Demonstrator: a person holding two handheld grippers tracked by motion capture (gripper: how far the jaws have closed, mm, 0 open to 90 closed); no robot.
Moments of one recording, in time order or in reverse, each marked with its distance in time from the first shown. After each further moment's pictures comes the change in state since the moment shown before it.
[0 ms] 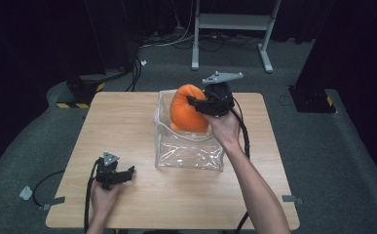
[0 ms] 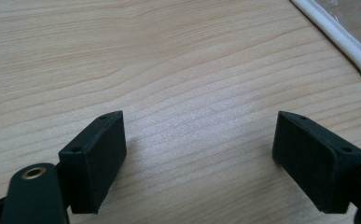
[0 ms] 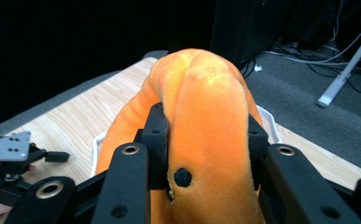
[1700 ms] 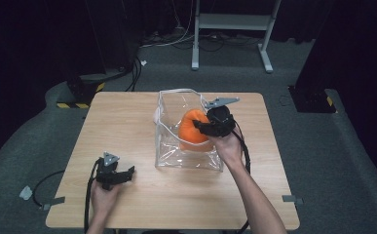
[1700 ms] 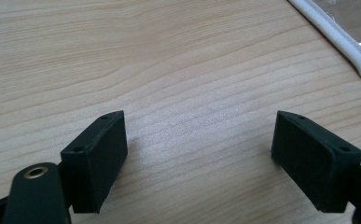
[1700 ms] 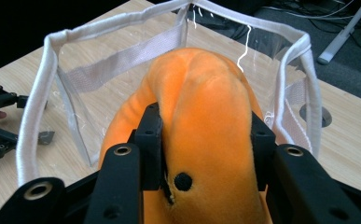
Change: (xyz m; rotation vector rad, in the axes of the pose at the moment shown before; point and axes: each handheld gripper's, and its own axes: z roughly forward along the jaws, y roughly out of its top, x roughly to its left) left arm 0.000 0.000 -0.001 0.002 -0.006 0.009; right arm -0.004 -0.068 0.020 0.137 -0.021 0.020
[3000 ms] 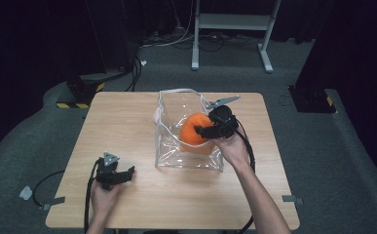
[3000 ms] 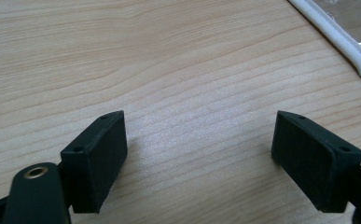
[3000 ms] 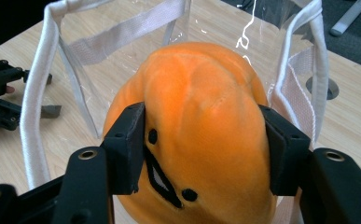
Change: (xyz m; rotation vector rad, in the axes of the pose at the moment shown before) left arm 0.000 0.000 0.000 -0.001 0.000 -0.001; right arm -0.002 0.001 -0.009 0.121 0.021 0.015
